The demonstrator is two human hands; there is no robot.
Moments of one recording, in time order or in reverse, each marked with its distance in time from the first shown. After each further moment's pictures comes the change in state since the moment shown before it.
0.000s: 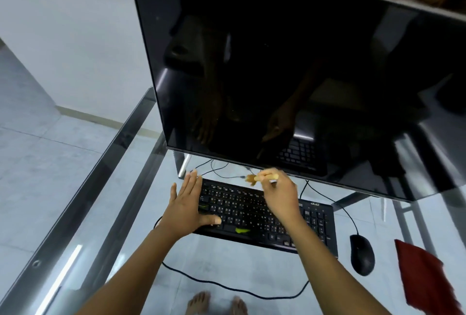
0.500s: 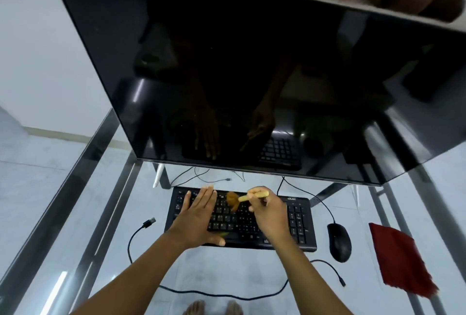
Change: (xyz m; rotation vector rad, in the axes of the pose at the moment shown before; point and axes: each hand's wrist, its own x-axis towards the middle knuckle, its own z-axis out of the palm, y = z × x) left_hand 0.018 0.062 0.022 0.183 -0.206 0.242; right_hand -0.035 0.030 -0.020 0.158 0.069 0.127
